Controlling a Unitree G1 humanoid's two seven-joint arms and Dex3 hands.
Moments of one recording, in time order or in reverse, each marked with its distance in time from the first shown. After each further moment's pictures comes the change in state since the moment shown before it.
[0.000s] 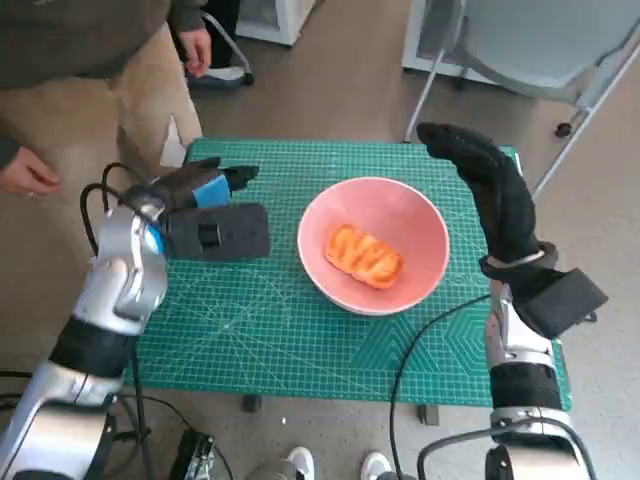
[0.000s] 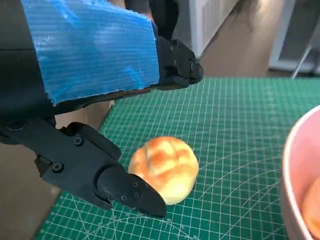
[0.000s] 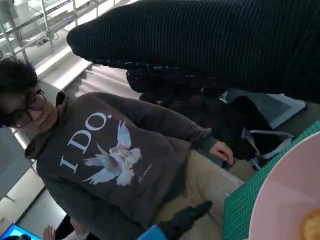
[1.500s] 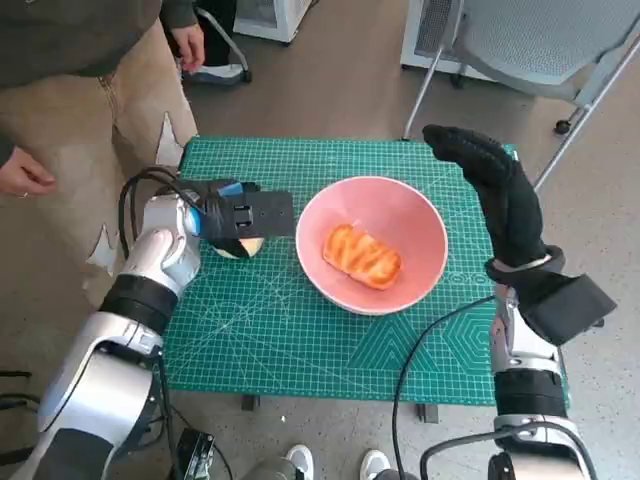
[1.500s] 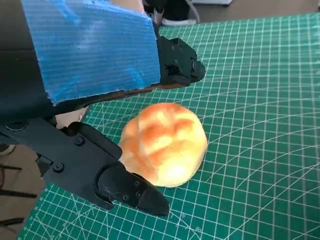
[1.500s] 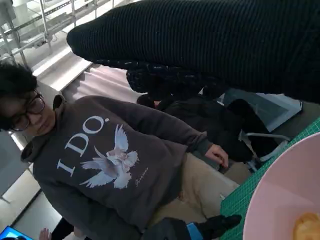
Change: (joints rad) left arm -0.205 -0.136 -0.117 0.547 -0.004 -0.054 0.082; right arm 0.041 -0.008 -0.003 -0.063 0.000 0.034 -0.007
